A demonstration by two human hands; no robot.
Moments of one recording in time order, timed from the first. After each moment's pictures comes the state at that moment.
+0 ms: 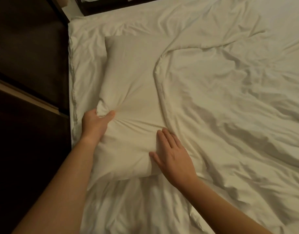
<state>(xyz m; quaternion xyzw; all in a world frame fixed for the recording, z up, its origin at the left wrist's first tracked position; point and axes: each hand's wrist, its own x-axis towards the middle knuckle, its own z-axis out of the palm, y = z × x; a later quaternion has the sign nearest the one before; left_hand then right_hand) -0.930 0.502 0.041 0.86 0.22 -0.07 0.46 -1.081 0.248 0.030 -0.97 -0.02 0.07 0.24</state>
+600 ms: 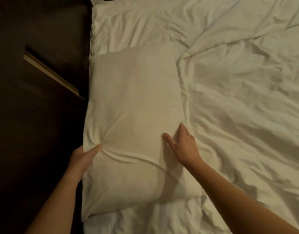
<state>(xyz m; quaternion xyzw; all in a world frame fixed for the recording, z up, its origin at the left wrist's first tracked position) -1.082 0.625 0.019 0.76 0.40 -0.18 0.49 -1.062 0.277 -0.014 -0.89 0.14 0.20 0.38</state>
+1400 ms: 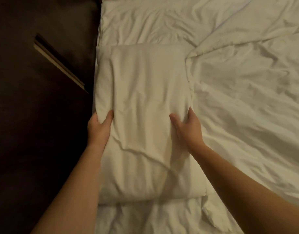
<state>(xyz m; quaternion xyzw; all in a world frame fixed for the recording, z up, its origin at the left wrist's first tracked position) -1.022 0.569 0.016 0.81 0.31 0.01 0.50 -1.023 0.279 0.007 -0.82 0.19 0.07 0.53</state>
